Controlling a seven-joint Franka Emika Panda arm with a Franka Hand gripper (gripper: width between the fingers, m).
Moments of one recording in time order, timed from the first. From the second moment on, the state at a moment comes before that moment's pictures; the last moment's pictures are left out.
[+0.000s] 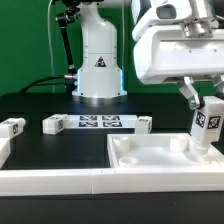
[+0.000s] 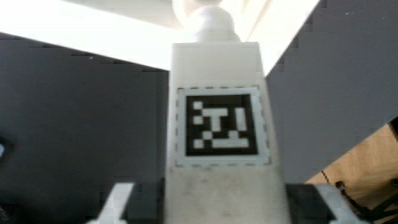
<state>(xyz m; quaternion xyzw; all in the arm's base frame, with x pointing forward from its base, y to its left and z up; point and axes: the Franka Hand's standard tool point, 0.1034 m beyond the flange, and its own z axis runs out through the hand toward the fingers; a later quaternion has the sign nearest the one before) 0.631 0.123 0.116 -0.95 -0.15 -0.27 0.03</state>
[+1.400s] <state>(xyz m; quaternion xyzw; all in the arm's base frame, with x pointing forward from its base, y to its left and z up) 0.624 0.121 0.091 -0.95 -0.15 -0.26 0.03</state>
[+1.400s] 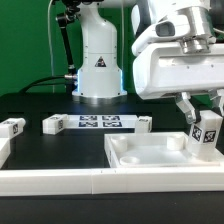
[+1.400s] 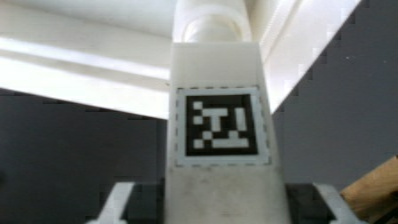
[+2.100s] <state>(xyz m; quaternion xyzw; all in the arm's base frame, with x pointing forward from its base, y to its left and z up) 0.620 0.119 0.089 -0.94 -0.15 -0.31 0.03</state>
